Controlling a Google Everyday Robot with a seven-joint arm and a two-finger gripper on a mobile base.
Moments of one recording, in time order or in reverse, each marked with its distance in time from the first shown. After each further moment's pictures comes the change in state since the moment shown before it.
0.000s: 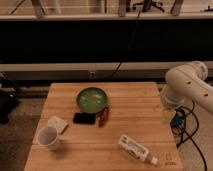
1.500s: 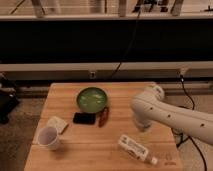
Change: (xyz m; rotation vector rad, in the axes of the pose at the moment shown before) arm -0.116 0.083 0.076 -0.106 0.024 -0.301
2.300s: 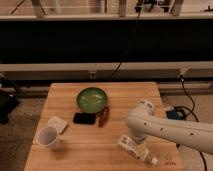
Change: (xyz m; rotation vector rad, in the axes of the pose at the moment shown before) arm -0.016 0.033 0.067 -0.039 -0.003 -0.102
